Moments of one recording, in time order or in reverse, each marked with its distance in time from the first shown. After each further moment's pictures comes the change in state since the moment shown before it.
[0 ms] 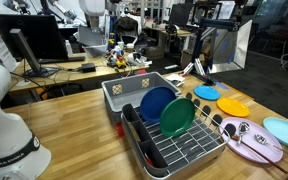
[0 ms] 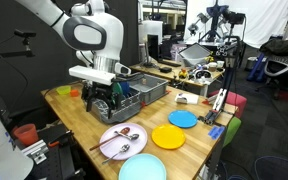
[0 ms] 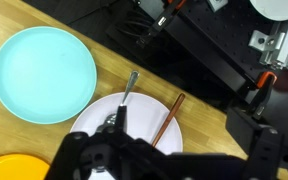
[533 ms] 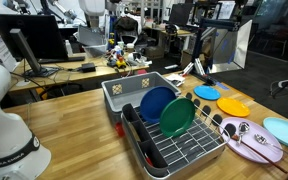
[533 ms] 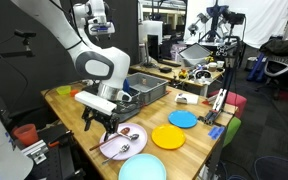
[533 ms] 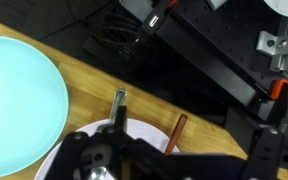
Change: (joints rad) arm -0.014 0.265 0.002 -0.012 0.055 0.140 0.001
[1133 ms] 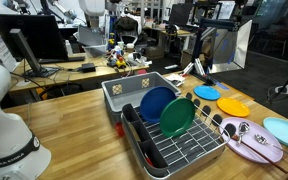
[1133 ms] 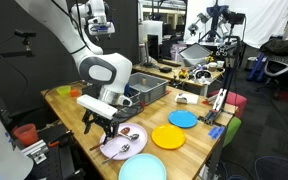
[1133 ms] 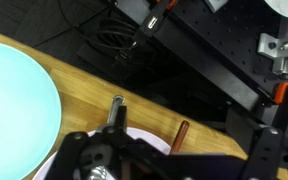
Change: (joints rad) arm -0.011 0.065 0.015 0.022 0.006 0.001 0.007
